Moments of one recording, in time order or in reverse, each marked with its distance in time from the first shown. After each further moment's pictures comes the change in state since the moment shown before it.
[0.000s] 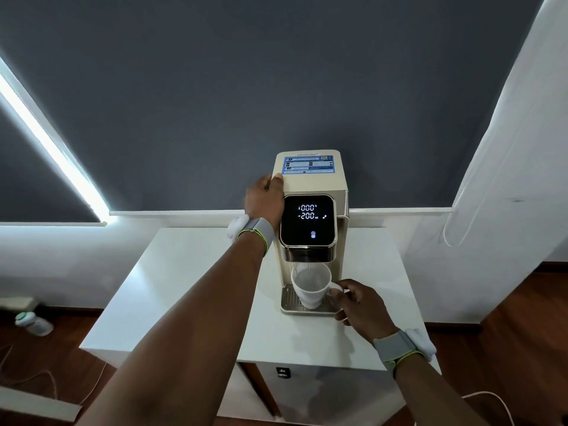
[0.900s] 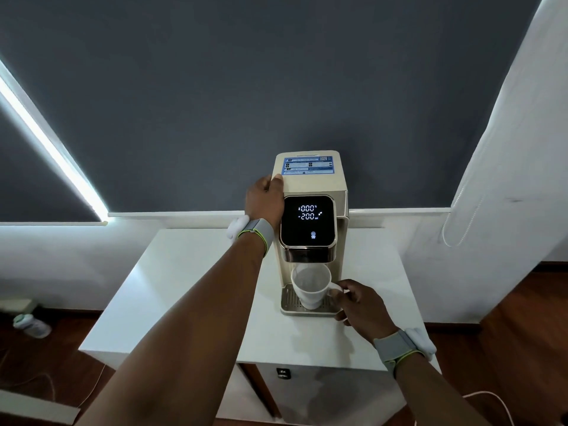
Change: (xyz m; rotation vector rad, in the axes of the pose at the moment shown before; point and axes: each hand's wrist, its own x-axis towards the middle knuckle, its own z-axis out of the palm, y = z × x) left_hand -0.003 0.006 -0.001 -0.046 -0.017 -0.032; right_hand 0.003 0.002 0.001 -0.021 0.006 -0.001
